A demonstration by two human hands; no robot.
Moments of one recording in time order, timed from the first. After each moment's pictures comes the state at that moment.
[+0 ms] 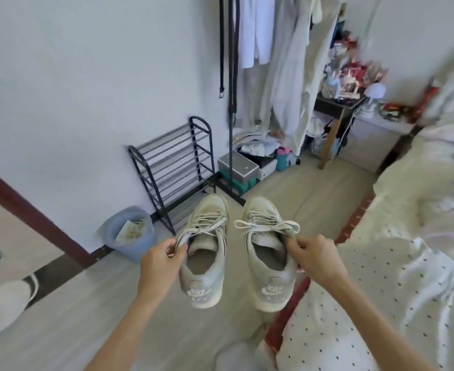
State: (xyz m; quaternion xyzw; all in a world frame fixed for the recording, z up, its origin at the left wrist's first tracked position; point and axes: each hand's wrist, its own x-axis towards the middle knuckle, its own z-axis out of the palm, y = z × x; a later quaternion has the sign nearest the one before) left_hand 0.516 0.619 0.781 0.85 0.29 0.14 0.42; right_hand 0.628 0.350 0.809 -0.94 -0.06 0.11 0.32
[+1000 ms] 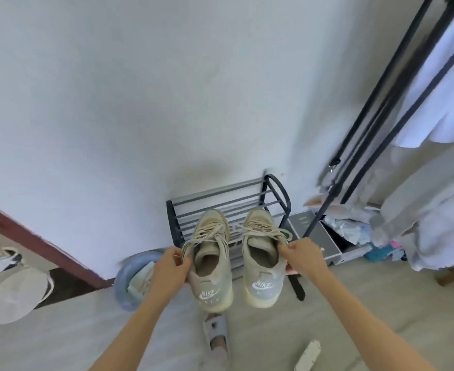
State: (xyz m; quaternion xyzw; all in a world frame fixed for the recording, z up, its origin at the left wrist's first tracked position) left_hand 0.924 0.907 0.731 0.69 0.53 0.13 0.48; right_hand 1.141 0.742 0.760 -0.90 -0.19 0.30 0.25
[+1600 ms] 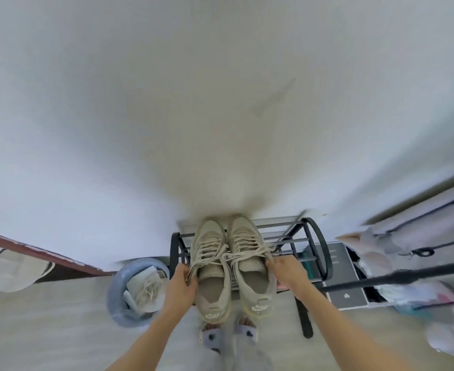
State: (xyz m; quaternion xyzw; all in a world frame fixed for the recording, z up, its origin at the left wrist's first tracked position) left_hand 1.035 1.049 0.654 0.62 0.61 0.07 0.50; right_hand 1.260 0.957 0.682 -0.86 -0.21 0.44 0.15
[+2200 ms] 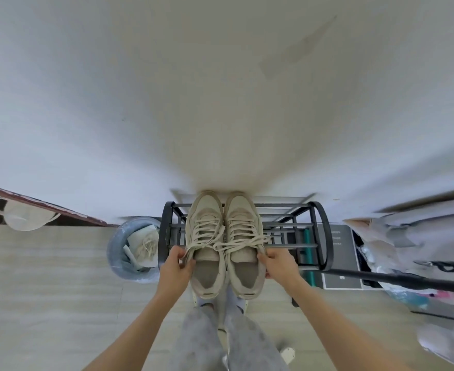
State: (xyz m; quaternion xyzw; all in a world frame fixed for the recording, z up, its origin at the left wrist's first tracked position) left_hand 1.049 1.031 0.628 0.55 0.65 0.09 0.52; right_hand 1.273 0.953 0.639 -0.83 -0.21 0.50 0.14
